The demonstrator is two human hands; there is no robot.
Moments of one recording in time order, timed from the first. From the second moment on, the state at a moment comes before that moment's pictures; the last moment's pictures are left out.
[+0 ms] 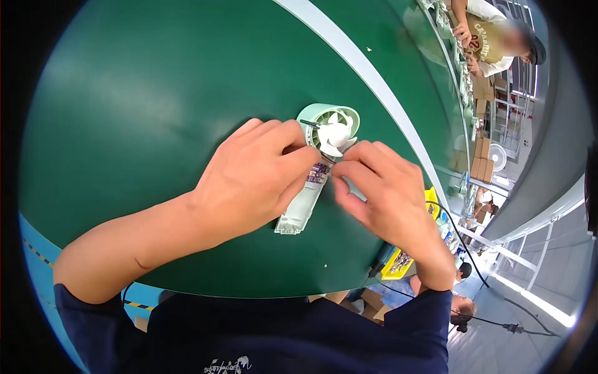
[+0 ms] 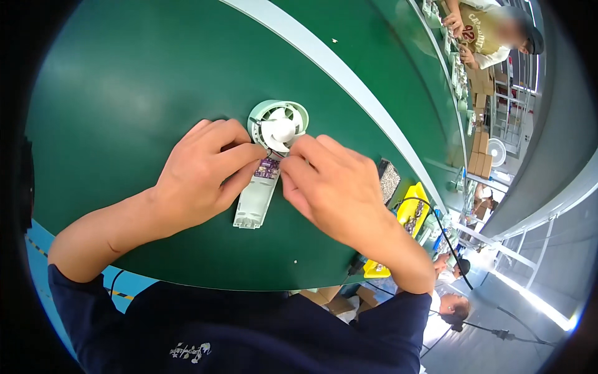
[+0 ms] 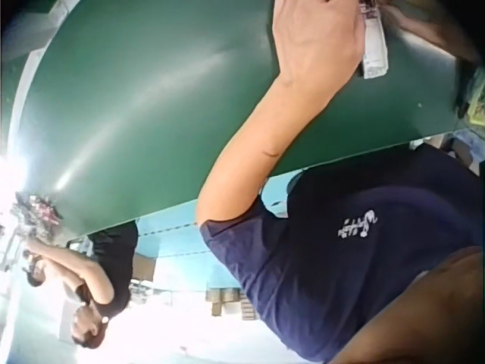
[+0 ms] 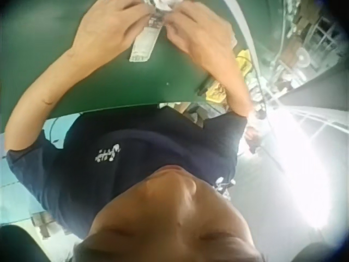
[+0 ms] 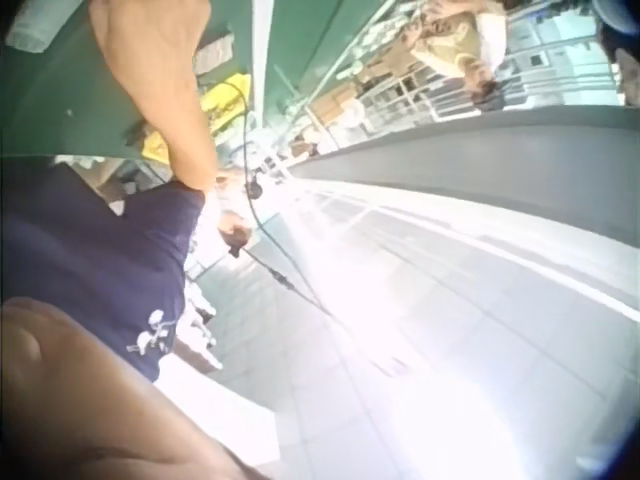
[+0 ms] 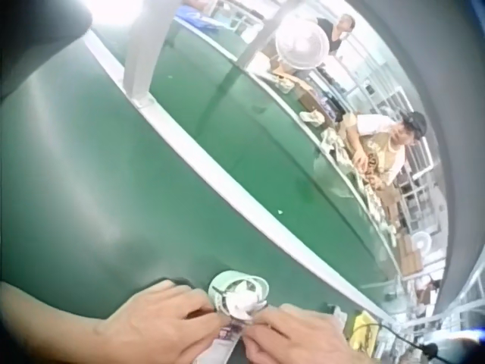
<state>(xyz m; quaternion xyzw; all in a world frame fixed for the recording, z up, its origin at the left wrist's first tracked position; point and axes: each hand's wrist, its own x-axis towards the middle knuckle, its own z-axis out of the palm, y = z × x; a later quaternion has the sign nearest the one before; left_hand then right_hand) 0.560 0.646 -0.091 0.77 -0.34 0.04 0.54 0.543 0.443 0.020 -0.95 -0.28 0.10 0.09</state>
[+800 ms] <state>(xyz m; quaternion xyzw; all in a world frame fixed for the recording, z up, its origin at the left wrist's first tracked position) 0.557 0.639 -0.101 0.77 -0.33 0.06 0.54 0.546 0.447 0.021 -0.93 -0.34 0.13 0.01</state>
